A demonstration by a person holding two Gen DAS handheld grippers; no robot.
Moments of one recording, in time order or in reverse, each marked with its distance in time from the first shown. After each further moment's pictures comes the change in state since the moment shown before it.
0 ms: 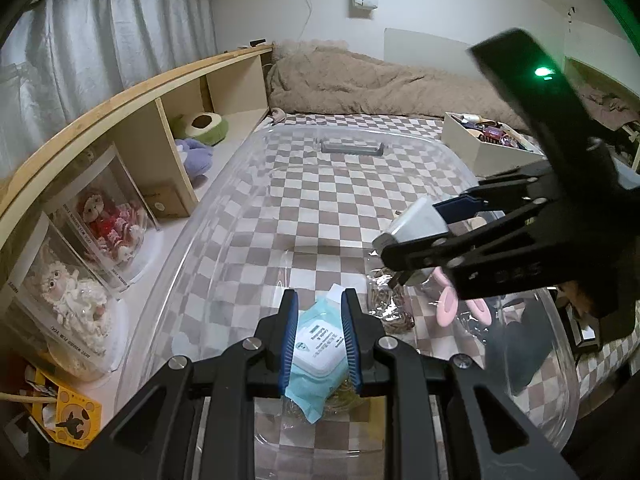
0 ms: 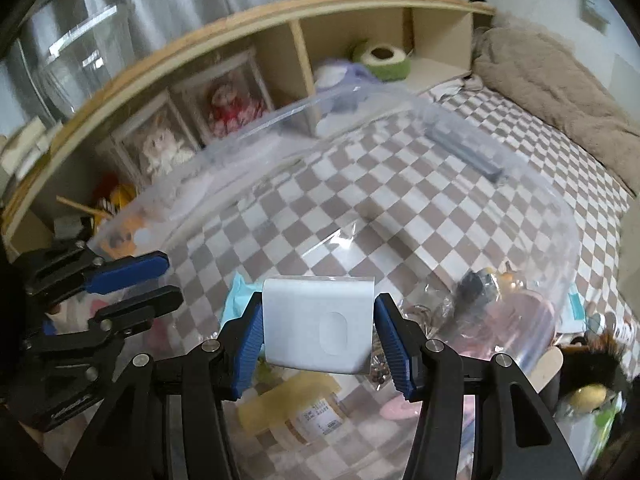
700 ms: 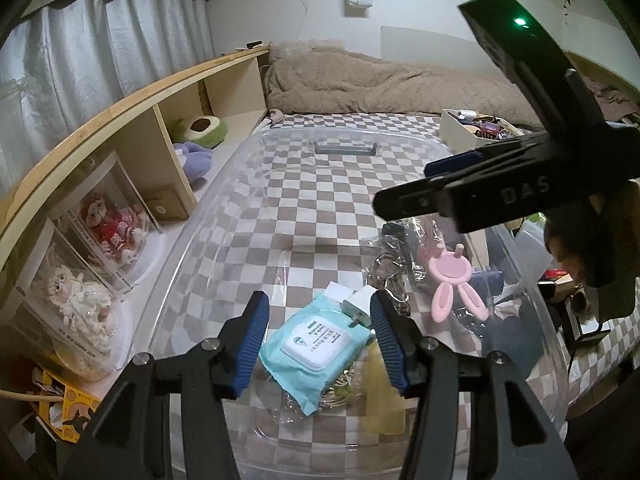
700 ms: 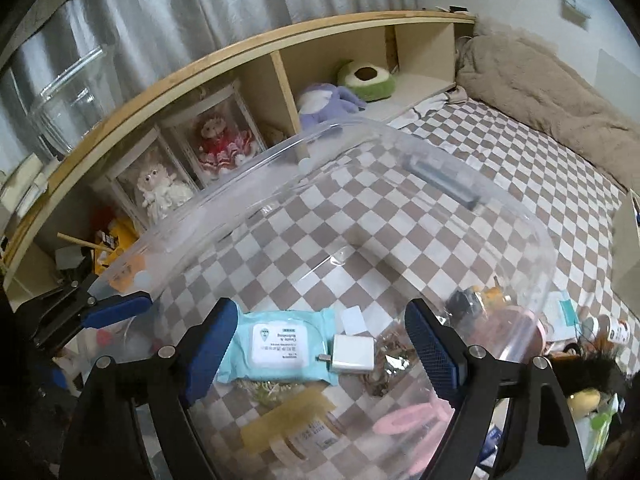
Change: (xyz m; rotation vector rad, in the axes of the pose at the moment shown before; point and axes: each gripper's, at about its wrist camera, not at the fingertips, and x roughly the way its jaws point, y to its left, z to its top) left arm -0.009 -0.012 -0.001 0.018 0.000 0.014; right arm -0.025 -0.018 0.013 0.083 -0.091 0.007
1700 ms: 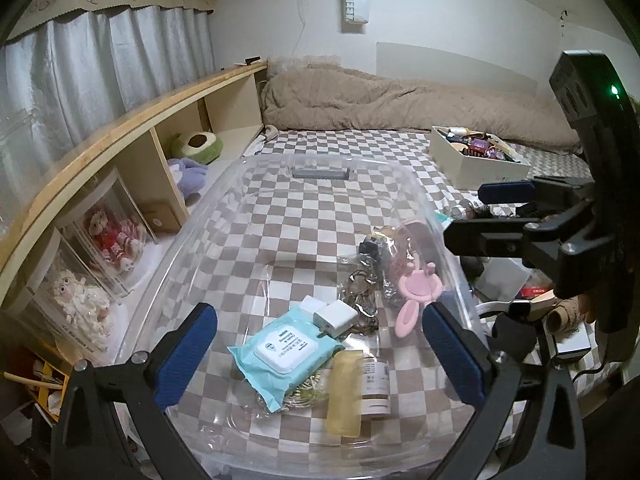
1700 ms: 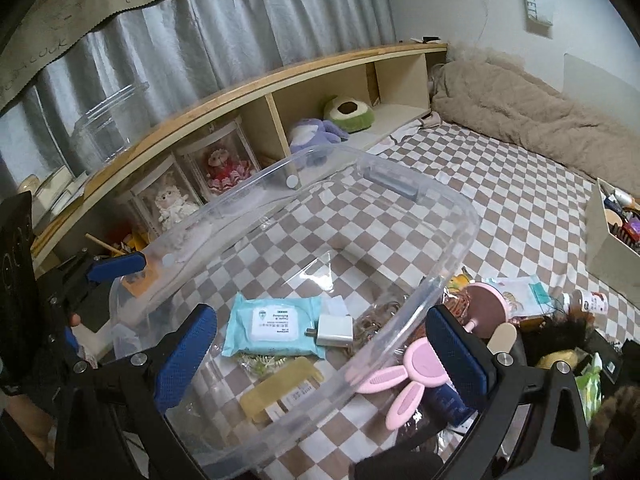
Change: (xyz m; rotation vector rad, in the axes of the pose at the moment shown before) left arm -0.037 -0.040 0.011 -0.030 -0.049 0.001; right arm -0.079 -0.016 -0.051 0.030 -0.142 -0.005
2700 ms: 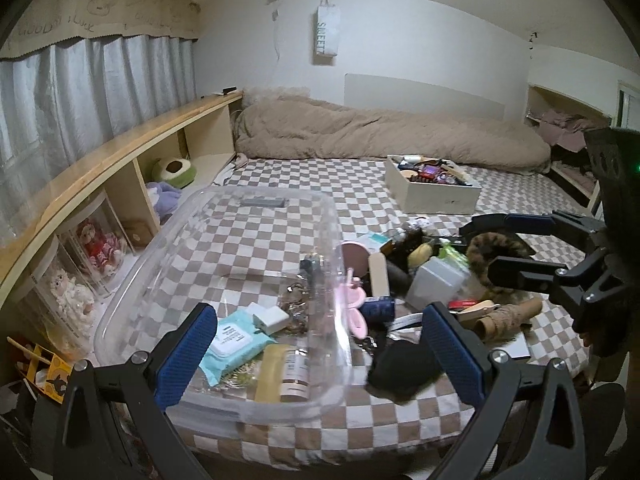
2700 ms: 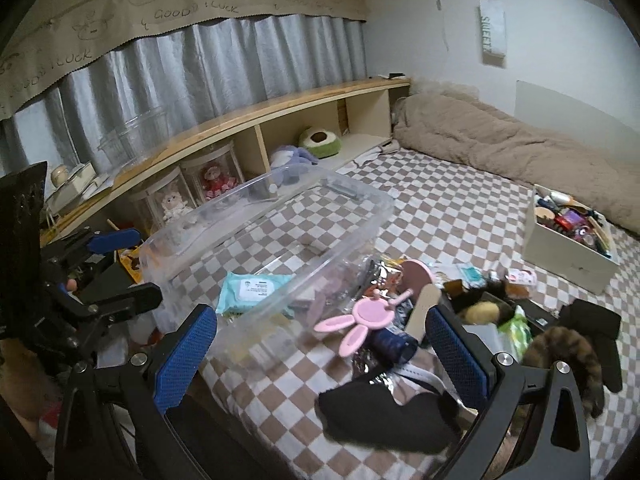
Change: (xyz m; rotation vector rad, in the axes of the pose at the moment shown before) left arm -0.089 -0.078 -0.012 -0.013 -0.096 -0.086; right arm -0.137 -0.011 -0.075 -0.012 -0.115 -0.107
